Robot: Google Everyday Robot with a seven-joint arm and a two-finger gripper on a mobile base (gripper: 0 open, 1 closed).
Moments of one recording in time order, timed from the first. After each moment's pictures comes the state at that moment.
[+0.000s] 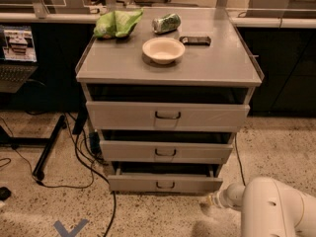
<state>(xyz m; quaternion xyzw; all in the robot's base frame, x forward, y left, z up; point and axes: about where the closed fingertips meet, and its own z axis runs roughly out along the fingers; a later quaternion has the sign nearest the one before) 0.578 -0.291 0.114 -0.14 0.96 0.12 0.20</state>
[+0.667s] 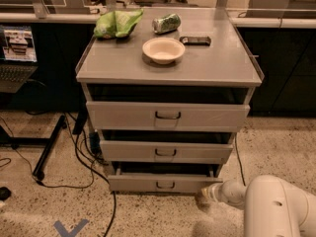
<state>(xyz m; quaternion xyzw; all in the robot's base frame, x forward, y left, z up) 0.611 -0.273 0.138 -0.15 0.95 0.11 0.26</state>
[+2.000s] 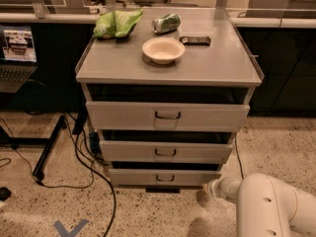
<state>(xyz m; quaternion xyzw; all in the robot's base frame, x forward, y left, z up) 0.642 -0.280 0.138 -0.13 0.95 0.09 0.27</state>
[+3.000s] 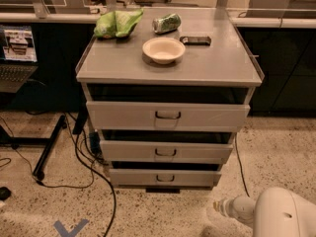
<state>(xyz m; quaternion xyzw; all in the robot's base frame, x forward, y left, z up) 0.554 -0.327 0.101 -0.05 0.97 0.10 0.23</state>
